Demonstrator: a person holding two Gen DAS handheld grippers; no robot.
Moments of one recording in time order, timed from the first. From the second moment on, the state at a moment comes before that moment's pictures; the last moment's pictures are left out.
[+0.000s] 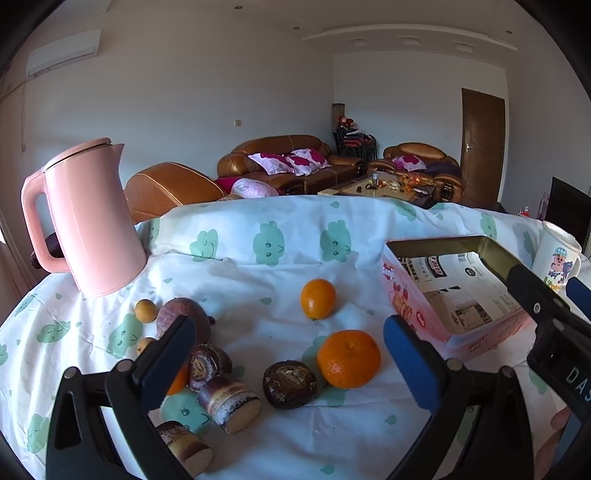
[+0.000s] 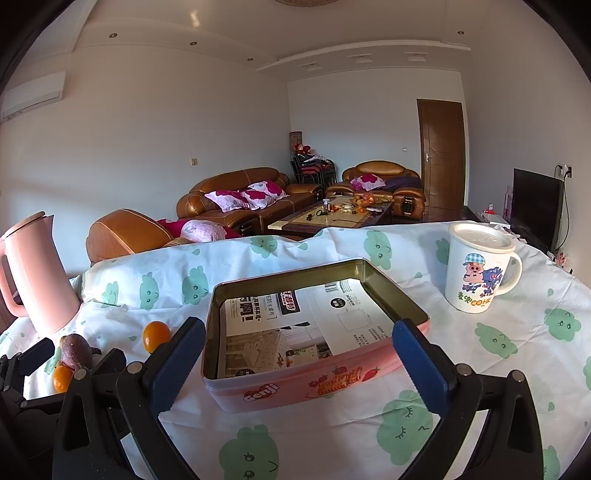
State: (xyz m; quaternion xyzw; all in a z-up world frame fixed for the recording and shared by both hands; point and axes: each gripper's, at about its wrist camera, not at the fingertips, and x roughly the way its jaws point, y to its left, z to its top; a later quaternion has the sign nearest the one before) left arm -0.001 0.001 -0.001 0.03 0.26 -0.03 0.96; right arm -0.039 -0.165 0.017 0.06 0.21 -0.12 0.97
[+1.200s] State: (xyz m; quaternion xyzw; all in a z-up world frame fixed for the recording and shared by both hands) left arm 0.000 0.001 -0.004 0.02 0.27 -0.03 0.96; right arm -0.040 -0.166 0.016 0.06 0.21 -0.12 0.97
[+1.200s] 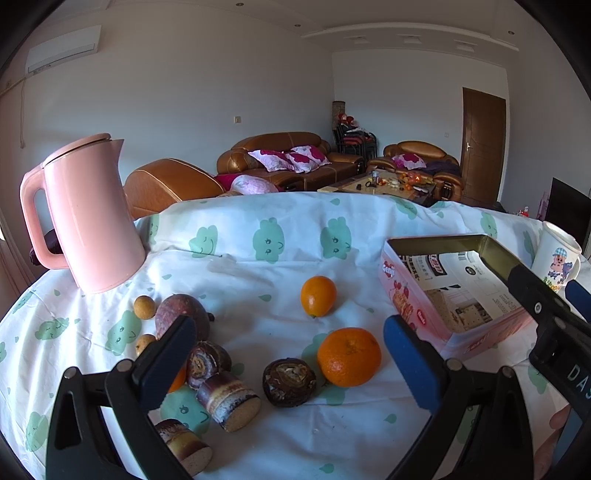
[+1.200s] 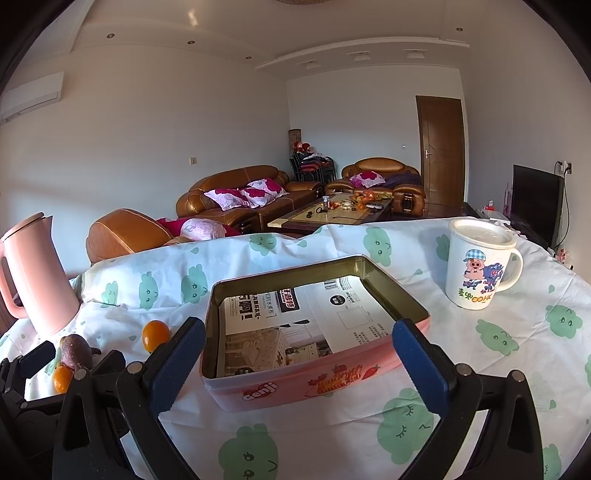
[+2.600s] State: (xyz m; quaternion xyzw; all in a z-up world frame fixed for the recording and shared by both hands) left arm -0.051 0.050 0.002 -0.01 0.28 -0.03 0.96; right arm -0.037 -0.165 0.018 0.06 0.23 -0.09 0.97
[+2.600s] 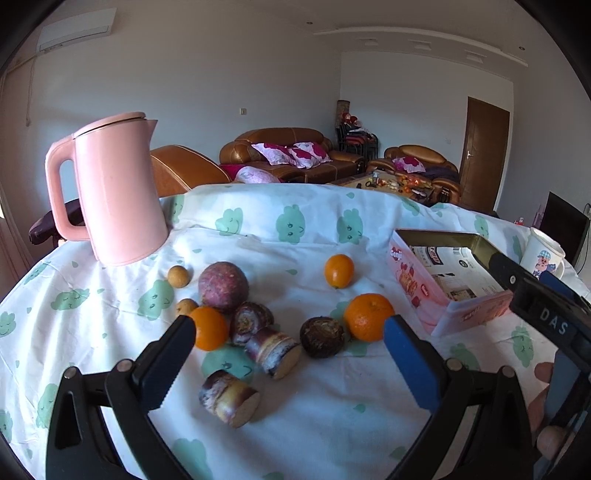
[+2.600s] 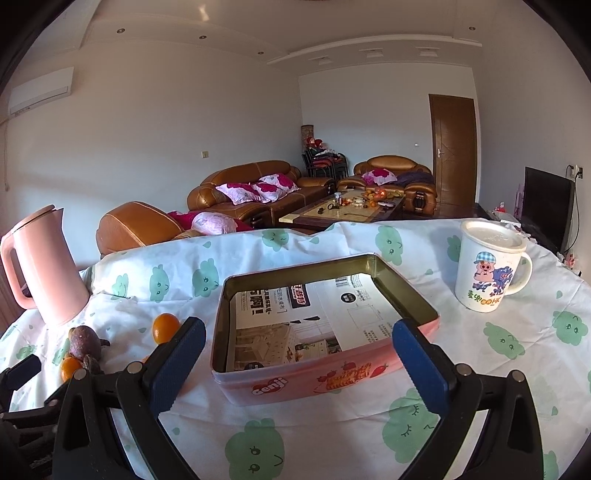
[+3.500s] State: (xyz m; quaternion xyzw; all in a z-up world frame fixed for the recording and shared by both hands) left arm -0.028 0.093 -0.040 0.00 0.43 -0.10 0.90; right arm 0.016 -0.079 -0.024 0.02 0.40 0.13 0.91
